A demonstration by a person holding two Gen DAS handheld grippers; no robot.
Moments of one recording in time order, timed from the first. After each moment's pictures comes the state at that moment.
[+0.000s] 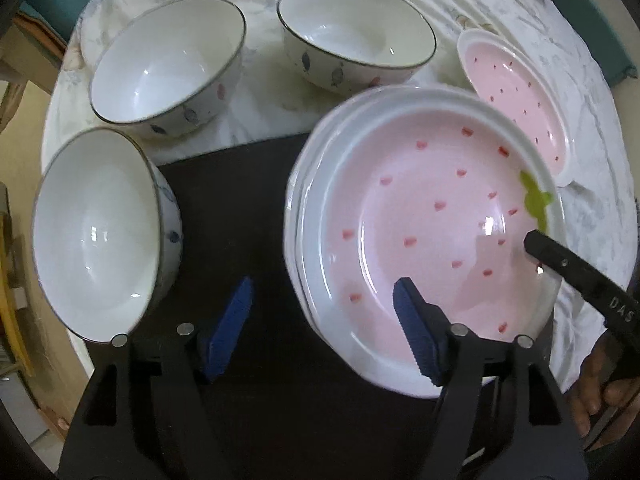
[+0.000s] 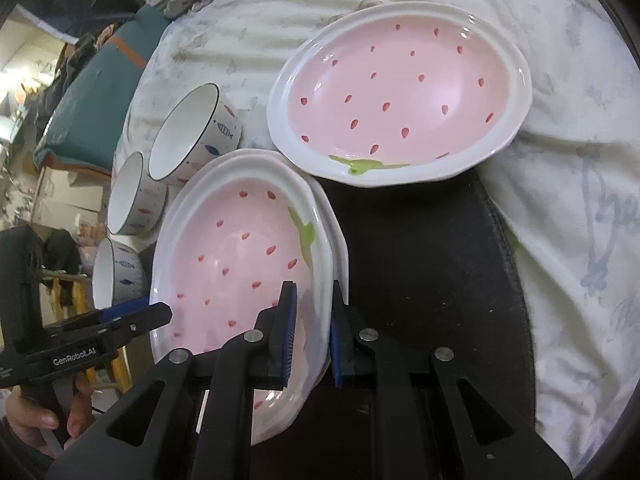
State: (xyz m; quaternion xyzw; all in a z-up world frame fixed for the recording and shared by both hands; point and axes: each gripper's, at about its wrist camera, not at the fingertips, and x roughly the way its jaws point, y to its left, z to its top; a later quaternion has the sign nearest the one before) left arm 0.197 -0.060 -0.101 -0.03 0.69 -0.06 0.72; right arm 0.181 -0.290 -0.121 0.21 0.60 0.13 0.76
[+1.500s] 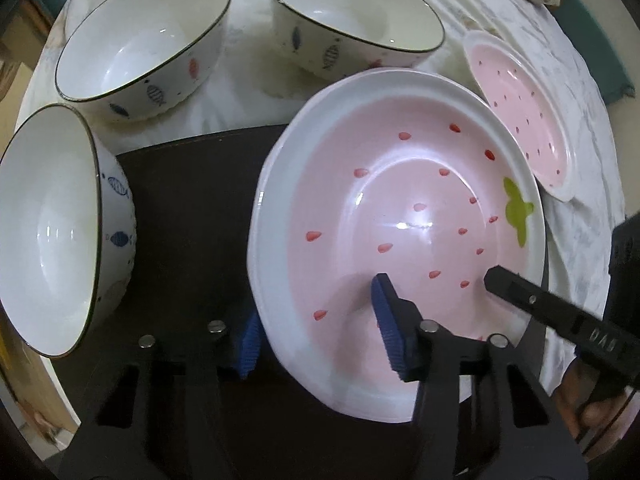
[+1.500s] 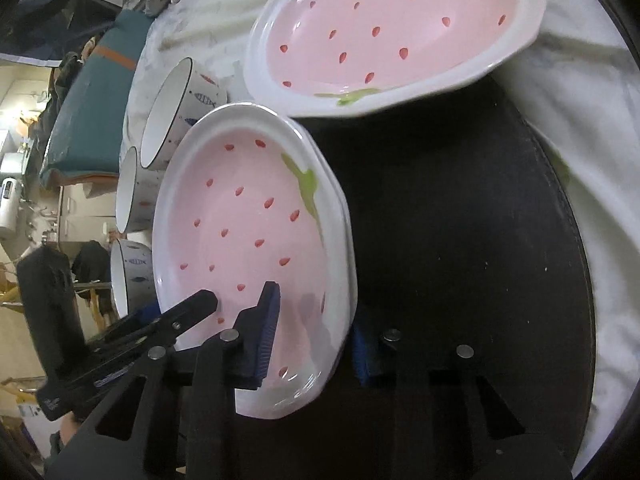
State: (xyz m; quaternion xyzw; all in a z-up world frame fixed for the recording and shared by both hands) left arm 0.213 -0.068 -0.127 -0.08 0.68 -0.06 0.73; right arm 0.182 -0.291 -0.161 0.29 0.64 0.15 0.70
